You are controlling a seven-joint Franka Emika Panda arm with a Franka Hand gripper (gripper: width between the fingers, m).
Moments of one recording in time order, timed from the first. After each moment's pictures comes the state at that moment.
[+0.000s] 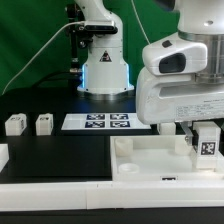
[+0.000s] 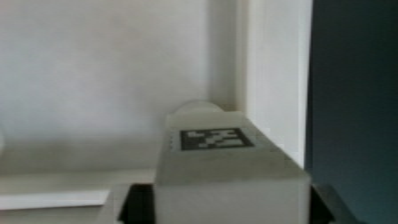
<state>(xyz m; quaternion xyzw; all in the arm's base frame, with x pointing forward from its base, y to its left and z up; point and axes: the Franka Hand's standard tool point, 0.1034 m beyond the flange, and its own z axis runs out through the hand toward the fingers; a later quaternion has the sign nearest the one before) 0.623 0.120 0.070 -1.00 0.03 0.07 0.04</state>
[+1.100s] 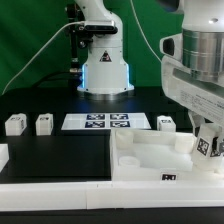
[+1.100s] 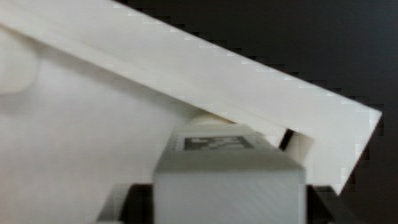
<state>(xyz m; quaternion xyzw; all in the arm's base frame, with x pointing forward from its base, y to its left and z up) 0.626 0.124 0.070 -0.81 0.59 0.07 0.00</state>
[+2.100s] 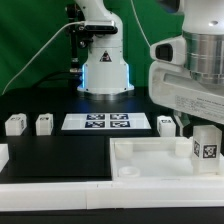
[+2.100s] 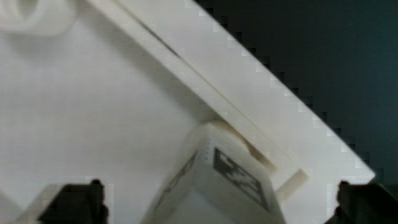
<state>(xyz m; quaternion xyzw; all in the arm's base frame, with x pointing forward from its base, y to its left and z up) 0.624 0.124 0.068 -0.92 0.38 0.07 0.01</state>
